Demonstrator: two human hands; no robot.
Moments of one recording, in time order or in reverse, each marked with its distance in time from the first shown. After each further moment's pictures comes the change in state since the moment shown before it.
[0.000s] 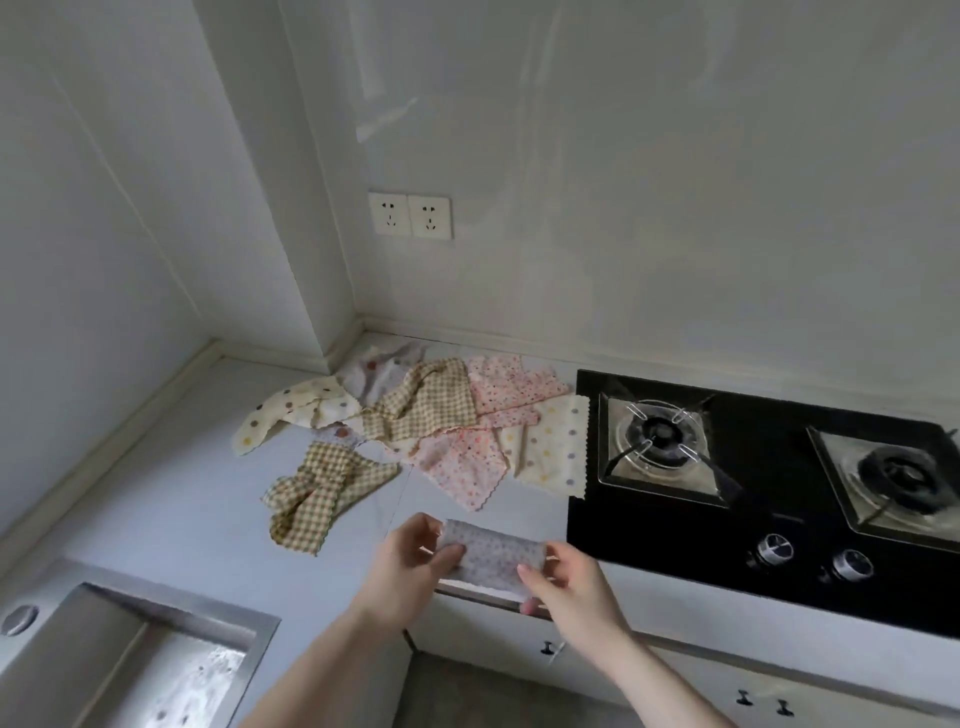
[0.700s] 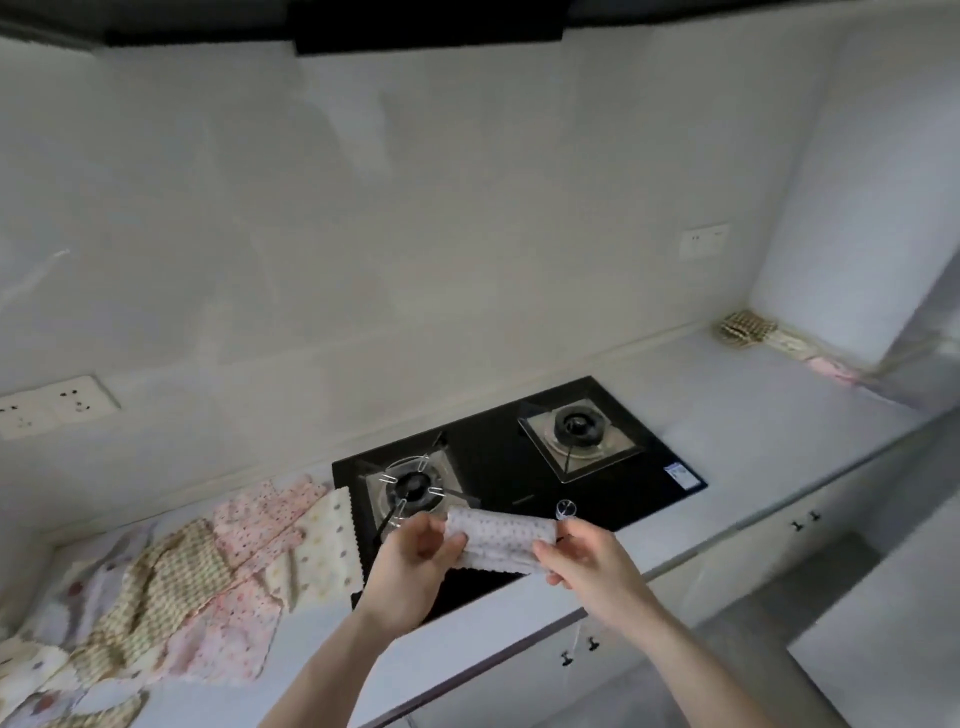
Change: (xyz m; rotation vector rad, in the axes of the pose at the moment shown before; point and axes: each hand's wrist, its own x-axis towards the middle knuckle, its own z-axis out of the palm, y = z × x) left_hand -0.012 0.210 0.229 0.134 -0.477 0.371; right_hand -0.168 -0.014 -0.256 0.045 0.529 -0.018
